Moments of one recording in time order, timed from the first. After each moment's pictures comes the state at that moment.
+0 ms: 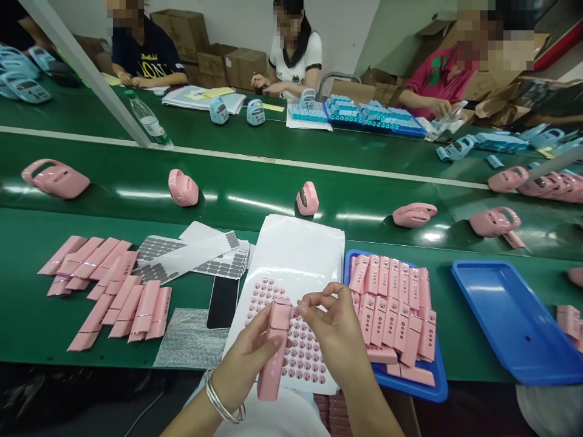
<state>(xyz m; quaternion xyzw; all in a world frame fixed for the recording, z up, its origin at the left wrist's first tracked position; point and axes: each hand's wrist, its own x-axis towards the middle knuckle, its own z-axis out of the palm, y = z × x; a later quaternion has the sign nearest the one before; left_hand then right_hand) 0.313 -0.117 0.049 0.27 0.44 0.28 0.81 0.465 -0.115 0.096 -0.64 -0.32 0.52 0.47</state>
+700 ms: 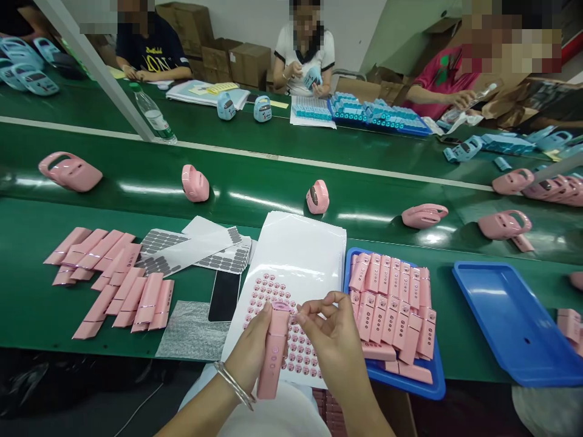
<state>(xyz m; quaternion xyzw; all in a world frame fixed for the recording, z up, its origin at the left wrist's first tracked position) 0.329 -0.120 0.049 0.20 0.53 0.26 0.78 0.455 -0.135 0.095 -0.63 -0.32 0.52 0.48</state>
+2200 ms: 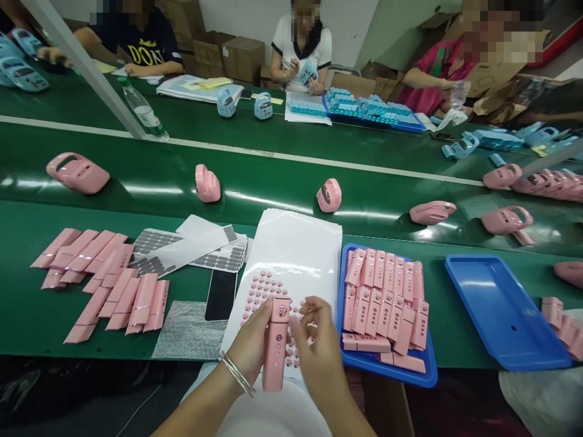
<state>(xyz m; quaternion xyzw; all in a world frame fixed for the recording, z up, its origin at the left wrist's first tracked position) 0.338 -0.112 0.060 0.10 0.51 0.28 0.81 0.440 -0.153 0.061 -0.72 -0.41 0.38 0.40</state>
